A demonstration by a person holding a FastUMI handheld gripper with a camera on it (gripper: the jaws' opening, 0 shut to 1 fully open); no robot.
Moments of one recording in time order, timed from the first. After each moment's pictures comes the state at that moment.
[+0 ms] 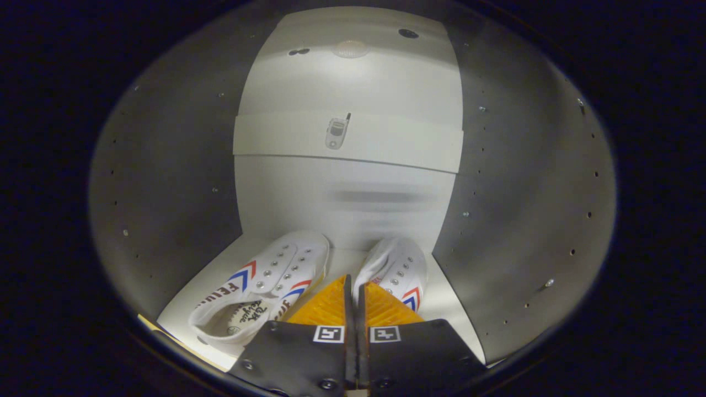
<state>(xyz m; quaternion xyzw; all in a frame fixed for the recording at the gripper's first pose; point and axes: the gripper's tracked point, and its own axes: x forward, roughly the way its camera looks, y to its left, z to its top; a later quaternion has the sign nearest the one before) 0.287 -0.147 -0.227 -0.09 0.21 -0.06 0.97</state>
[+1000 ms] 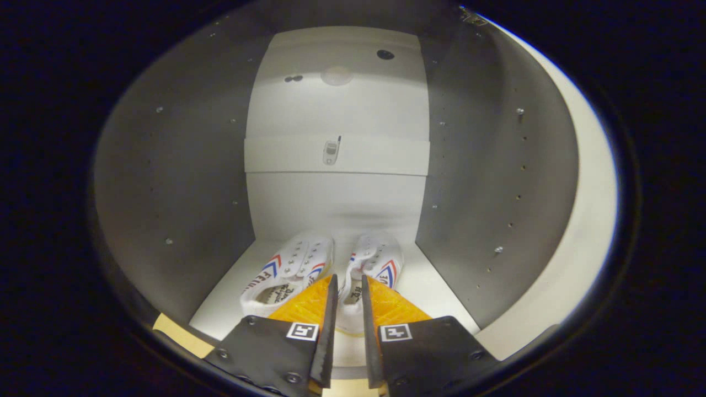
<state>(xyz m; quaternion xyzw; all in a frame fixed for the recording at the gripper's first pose) 0.208 -0.128 -0.187 -0.06 0.19 -0.10 0.98</state>
